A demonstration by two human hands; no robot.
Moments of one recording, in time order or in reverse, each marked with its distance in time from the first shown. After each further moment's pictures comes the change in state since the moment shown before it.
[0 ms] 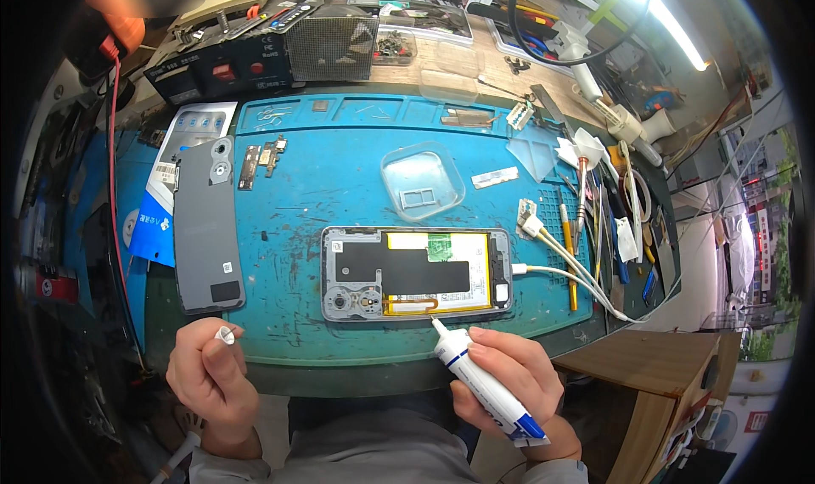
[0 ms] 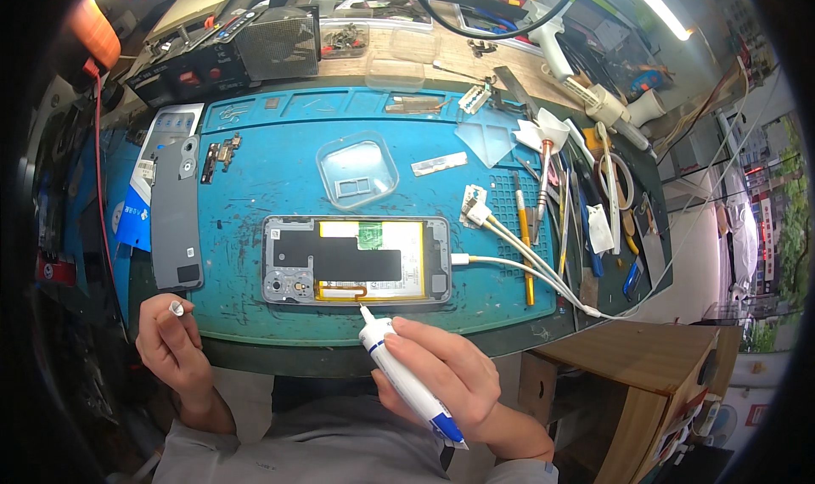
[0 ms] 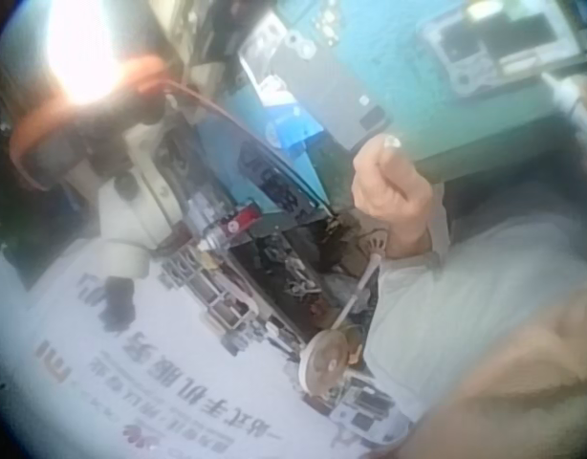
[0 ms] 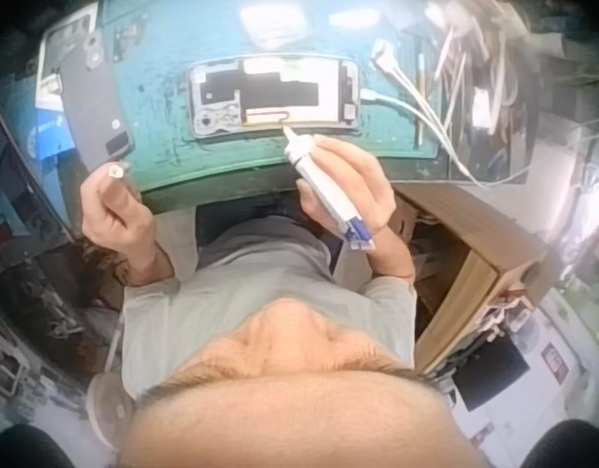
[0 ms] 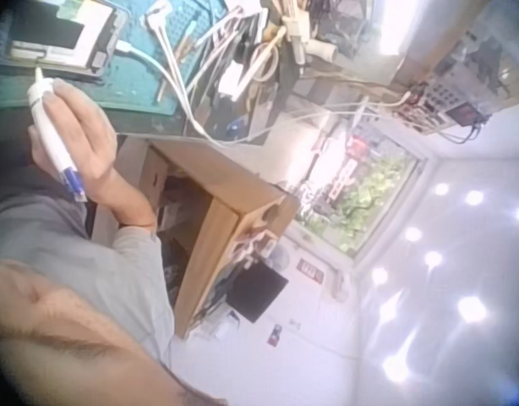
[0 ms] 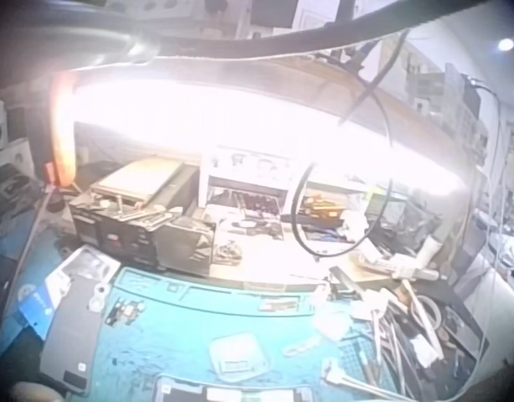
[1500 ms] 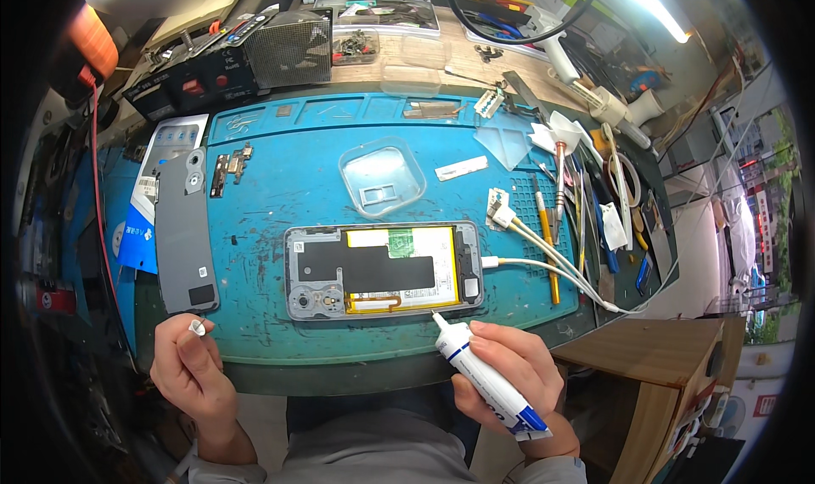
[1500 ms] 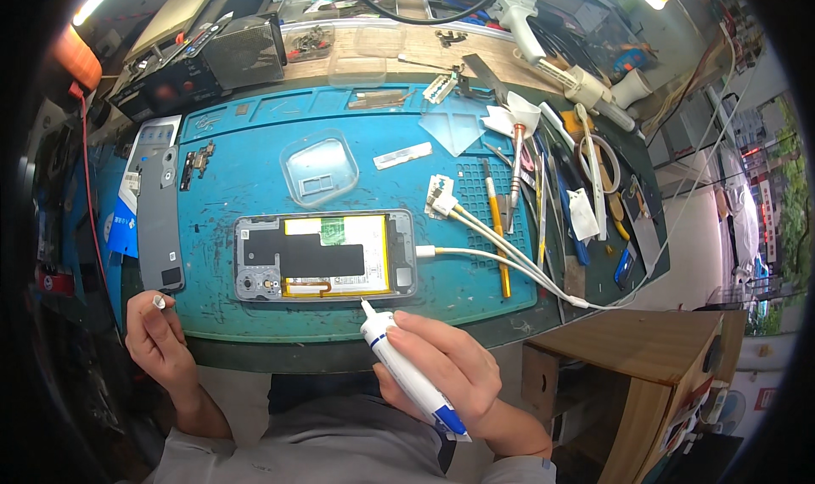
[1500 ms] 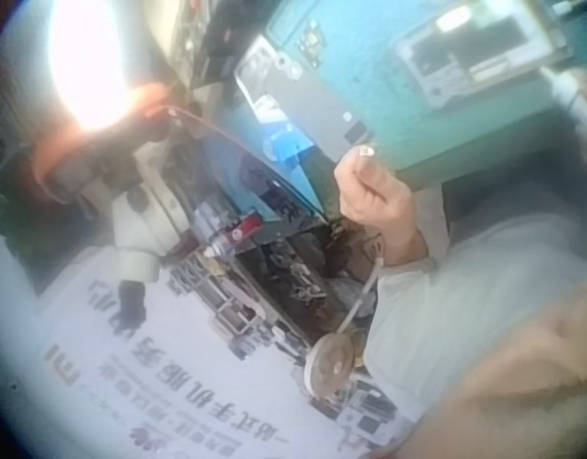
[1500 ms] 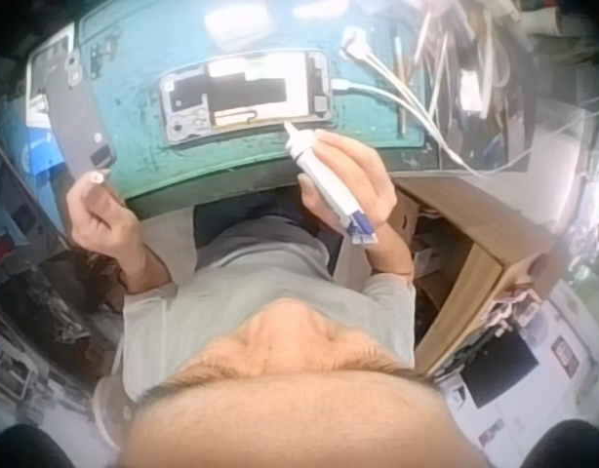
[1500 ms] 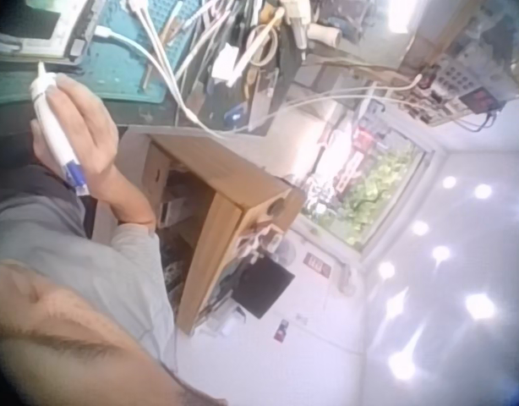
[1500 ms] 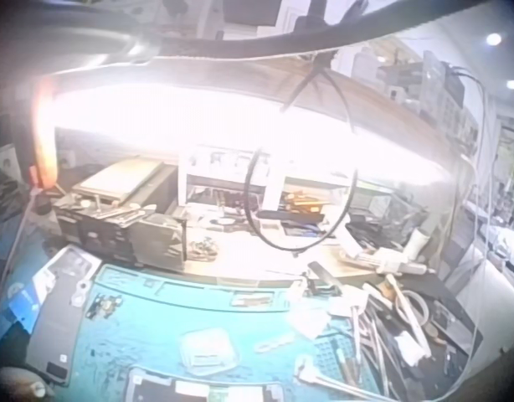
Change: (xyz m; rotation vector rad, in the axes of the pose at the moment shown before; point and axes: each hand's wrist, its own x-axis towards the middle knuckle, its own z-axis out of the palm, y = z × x) left_hand 0.000 -0.001 0.004 0.047 0.020 -0.024; right_hand -0.014 0.014 -0.015 -0.014 0.054 0.032
